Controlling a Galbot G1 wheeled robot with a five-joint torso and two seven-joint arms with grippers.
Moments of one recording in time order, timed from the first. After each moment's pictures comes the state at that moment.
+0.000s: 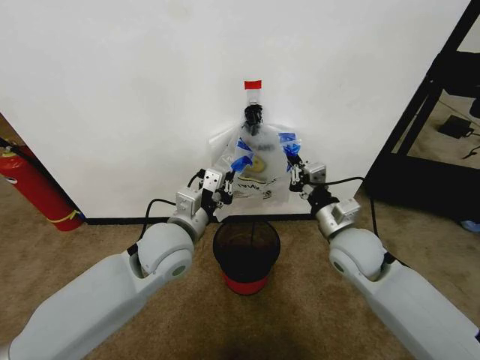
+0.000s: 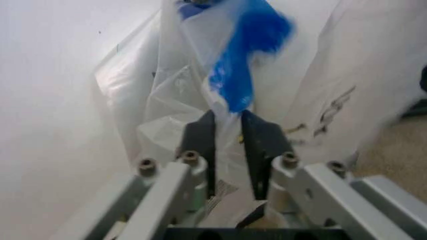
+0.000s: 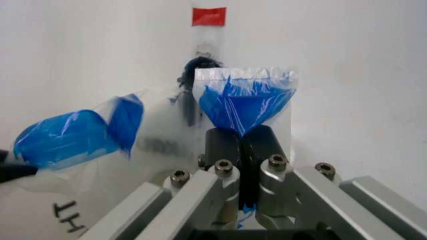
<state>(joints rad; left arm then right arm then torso) 0.65 -0.84 0.20 -2.10 -0.76 0.39 -0.47 -0.89 0.90 0.07 2.01 0.48 0.00 0.25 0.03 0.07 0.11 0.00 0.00</state>
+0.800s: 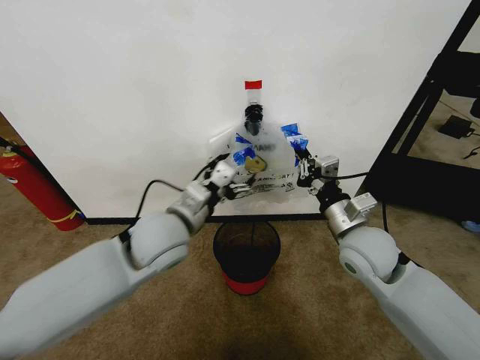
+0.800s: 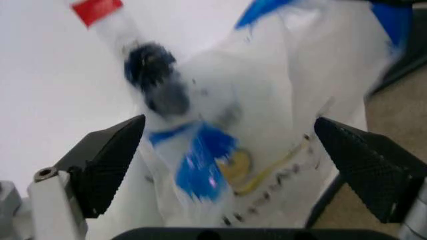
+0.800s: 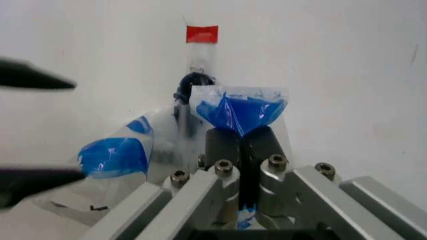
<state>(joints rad) 0.24 -0.78 0.47 -2.08 -0.68 0.48 -0.37 -0.90 0.85 0.10 2.07 0.52 -0.04 0.27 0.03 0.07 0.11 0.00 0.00</state>
